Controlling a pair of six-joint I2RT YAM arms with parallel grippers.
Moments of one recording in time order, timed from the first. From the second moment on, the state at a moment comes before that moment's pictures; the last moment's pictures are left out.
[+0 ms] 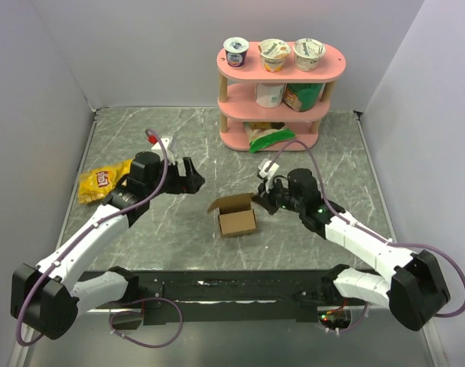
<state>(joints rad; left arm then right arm) -0.44 1.08 0.83 -0.22 0.14 -0.42 0.57 1.11 0.66 -0.01 -0.37 -0.16</state>
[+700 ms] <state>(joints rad) -0.61 1.28 0.73 0.17 0.27 -0.26 0.58 1.13 0.54 0.27 0.05 -0.06</state>
